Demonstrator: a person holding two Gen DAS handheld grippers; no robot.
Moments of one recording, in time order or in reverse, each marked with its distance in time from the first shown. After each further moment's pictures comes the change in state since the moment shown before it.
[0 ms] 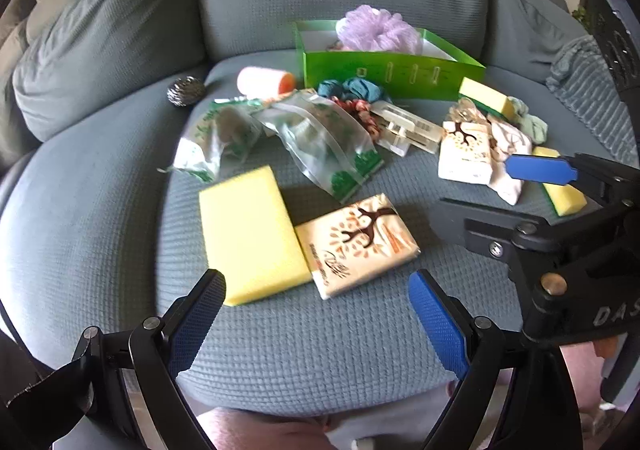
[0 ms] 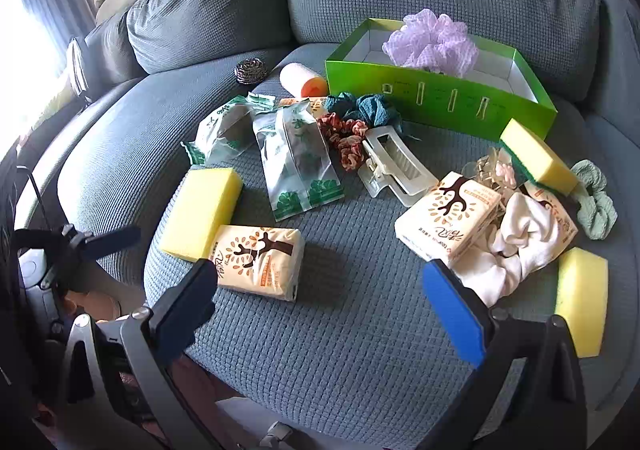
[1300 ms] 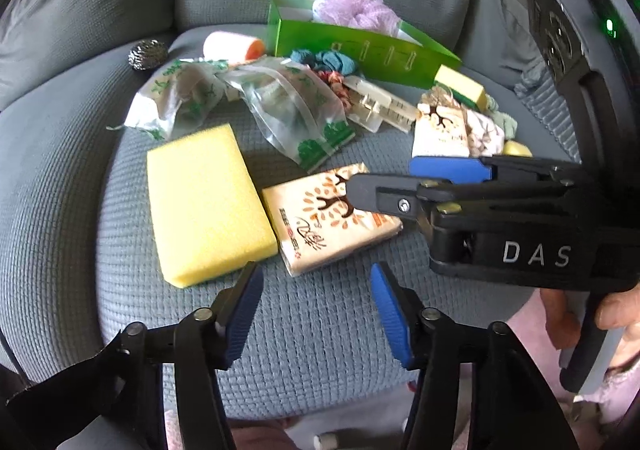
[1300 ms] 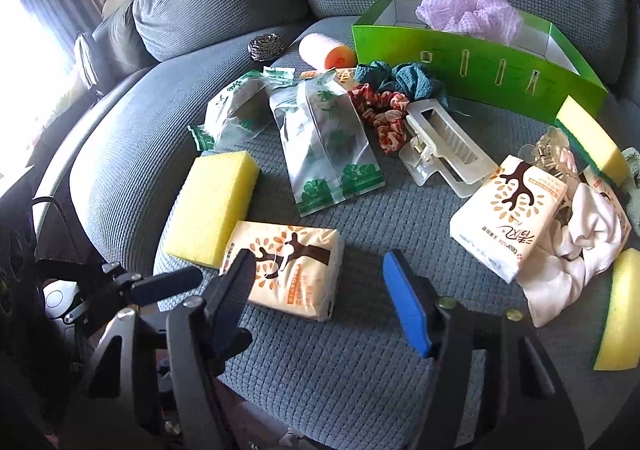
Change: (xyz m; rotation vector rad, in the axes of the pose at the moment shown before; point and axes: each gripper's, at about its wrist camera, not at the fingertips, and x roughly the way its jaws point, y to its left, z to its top) left arm 0.027 0.010 -0.014 -0.040 0.041 -0.195; right arm 0.043 0.008 0.005 0.007 0.073 0.090
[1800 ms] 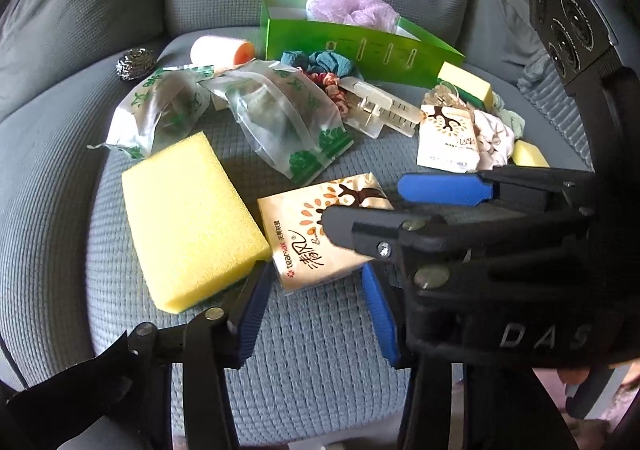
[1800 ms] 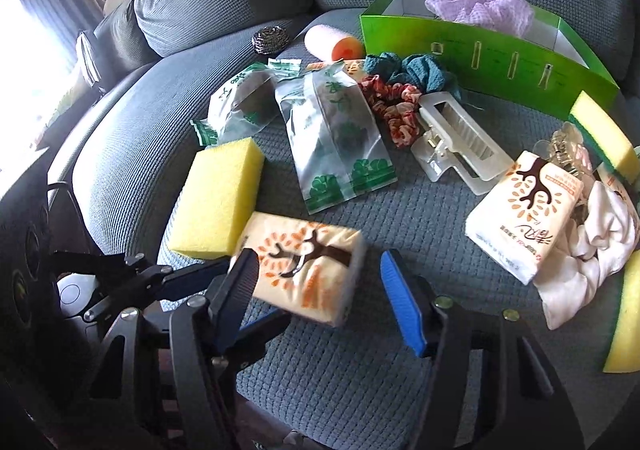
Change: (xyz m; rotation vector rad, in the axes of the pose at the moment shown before) left arm 0.017 -0.005 0.013 0.024 -0.012 0.017; right arm 0.010 0.002 0.001 0.003 0.022 0.027
